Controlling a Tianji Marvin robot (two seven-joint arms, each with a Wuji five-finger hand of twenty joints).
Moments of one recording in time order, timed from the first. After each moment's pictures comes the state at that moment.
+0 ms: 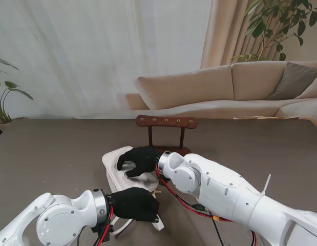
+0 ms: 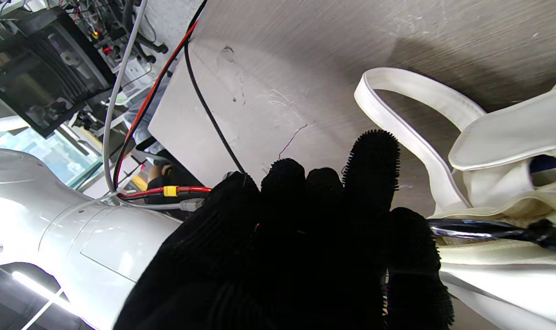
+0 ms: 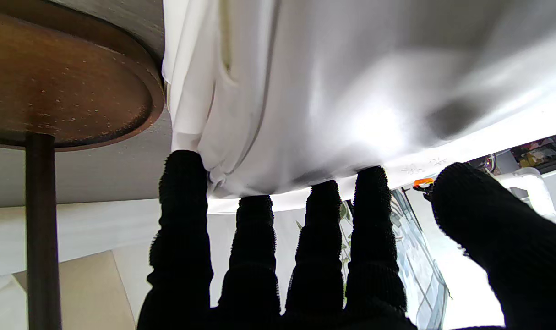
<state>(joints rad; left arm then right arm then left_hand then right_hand) 1.69 -0.95 -1.16 -2.07 0.44 -0.10 -0.62 -0.85 -1.23 0.39 -1.17 -0.50 -0.20 0.01 1.11 -0.29 0.36 -0.16 0.85 0.38 0.85 0.72 1.00 0.36 0.71 1.06 1.16 0.31 0.28 0.15 0.26 0.39 1.27 0.89 0.16 -0.46 1.11 -0.08 0.45 -0.25 0.74 0.29 0.61 -0.22 0.33 0.24 0.57 0.01 0.10 0.17 0.51 0.19 0.95 0.43</state>
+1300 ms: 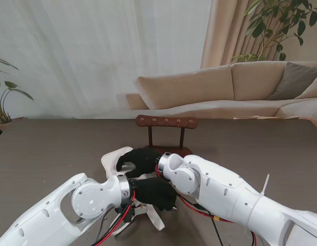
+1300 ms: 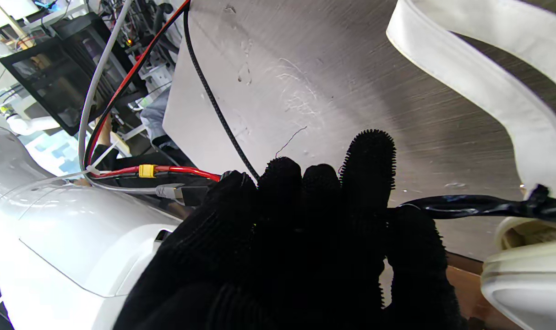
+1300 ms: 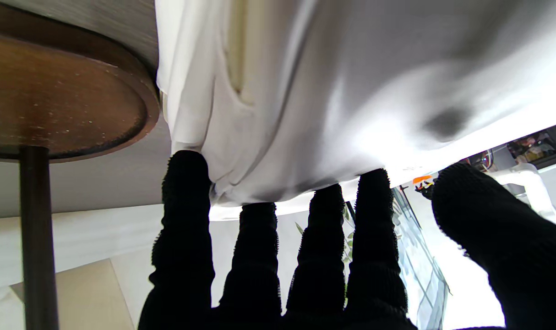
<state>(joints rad) 1.34 -0.98 -0.85 -1.79 0.28 -0.10 -0.53 -0.85 -1.24 0.37 -1.15 -0.48 -0.22 -0.01 1.11 -0.29 0.34 -0.16 0.85 0.36 0.87 0.70 1.02 0.34 0.69 1.03 1.16 0.29 0.27 0.15 0.30 0.45 1.29 0.86 0.16 -0.46 1.11 -0.08 0.45 -0.26 0.72 0.28 0.61 -0.25 0.30 0.21 0.56 -0.02 0.06 0.16 0.51 0.17 0.95 0.43</state>
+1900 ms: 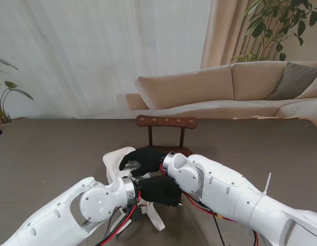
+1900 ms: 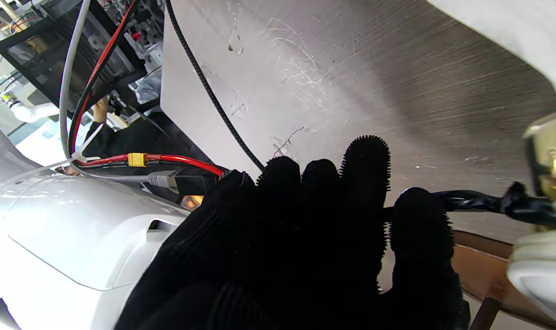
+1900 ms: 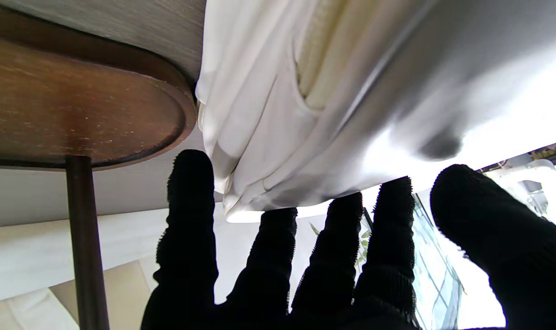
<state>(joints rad) 1.32 -1.02 -0.79 -1.70 0.32 -0.18 -0.38 -0.85 -1.23 0.38 -1.11 -0.46 -0.23 -0.02 1.12 -0.29 0.32 -0.16 0.85 0.35 0.84 0.66 1.01 0.33 0.58 0.93 1.10 0.28 0.23 0.15 0.45 0.47 1.24 0.78 0.16 -0.45 1.13 -0.08 0.42 -0.41 0.65 0.26 0.59 -0.39 0.27 0.18 0.55 -0.17 0.04 0.15 0.52 0.15 0.95 0.43</state>
